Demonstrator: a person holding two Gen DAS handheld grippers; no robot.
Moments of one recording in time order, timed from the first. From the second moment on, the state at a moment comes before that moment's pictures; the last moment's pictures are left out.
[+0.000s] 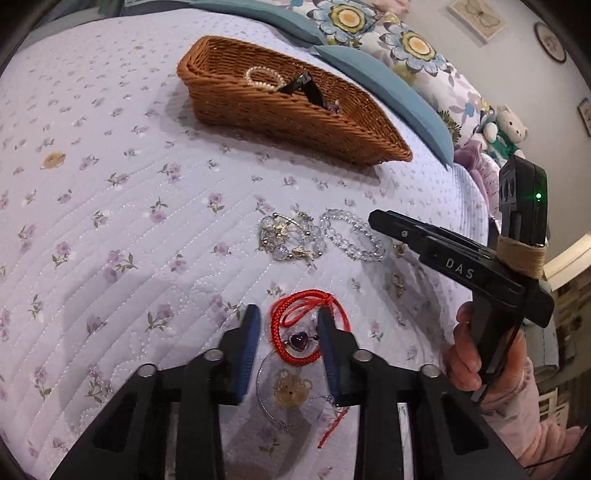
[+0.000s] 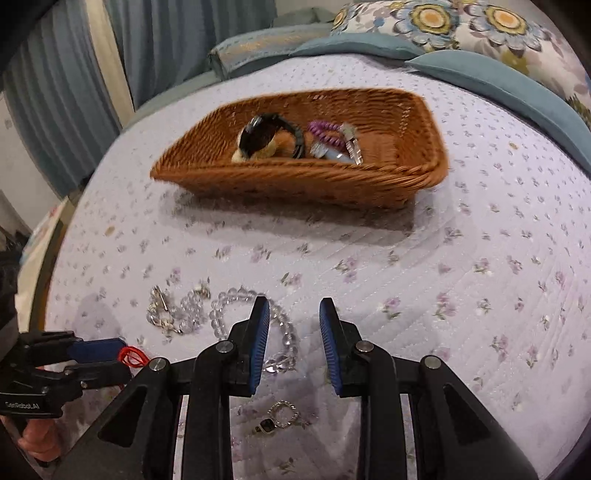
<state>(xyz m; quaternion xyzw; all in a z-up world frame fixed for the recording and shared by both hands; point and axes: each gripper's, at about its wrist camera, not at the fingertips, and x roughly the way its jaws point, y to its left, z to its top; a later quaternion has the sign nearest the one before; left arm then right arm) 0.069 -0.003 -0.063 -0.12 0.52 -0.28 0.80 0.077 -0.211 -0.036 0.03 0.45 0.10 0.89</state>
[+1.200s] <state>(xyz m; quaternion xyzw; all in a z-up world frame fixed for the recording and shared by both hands) 0.078 -0.014 -0.045 -0.09 0.48 -0.24 0.84 0.070 -0.195 -0.032 -0.01 0.43 0.10 0.90</state>
